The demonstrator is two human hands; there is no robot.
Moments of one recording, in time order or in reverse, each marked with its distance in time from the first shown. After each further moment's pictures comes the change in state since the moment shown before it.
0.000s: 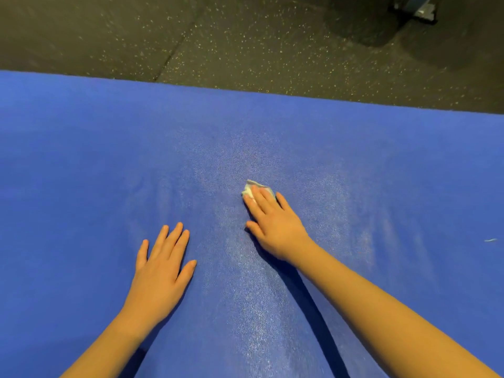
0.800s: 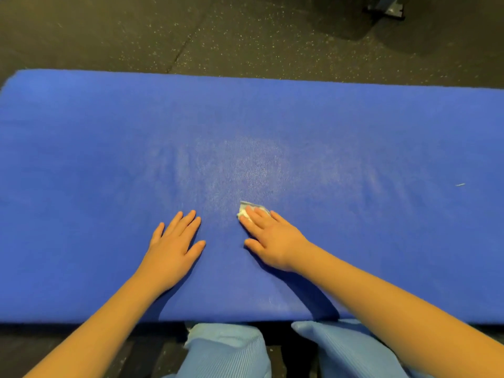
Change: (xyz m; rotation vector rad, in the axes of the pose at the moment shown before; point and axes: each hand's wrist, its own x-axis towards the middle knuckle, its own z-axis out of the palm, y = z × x) left_hand -0.066 -0.005 -0.015 0.000 -0.196 0.035; right_hand -0.108 -0.079 0.021 0.040 -0.225 -0.054
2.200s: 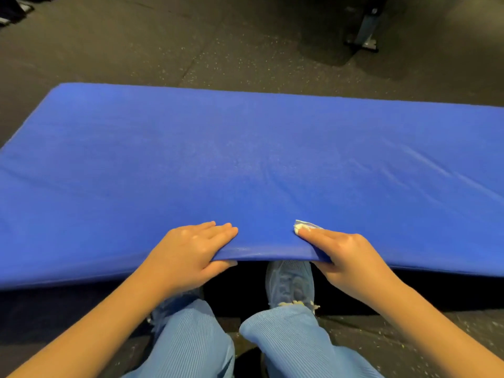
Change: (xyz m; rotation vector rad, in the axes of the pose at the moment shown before) left_hand -0.061 0.028 -0.045 0.273 0.379 0.647; right_hand -0.145 -0.019 -0.014 0.078 0.643 -0.043
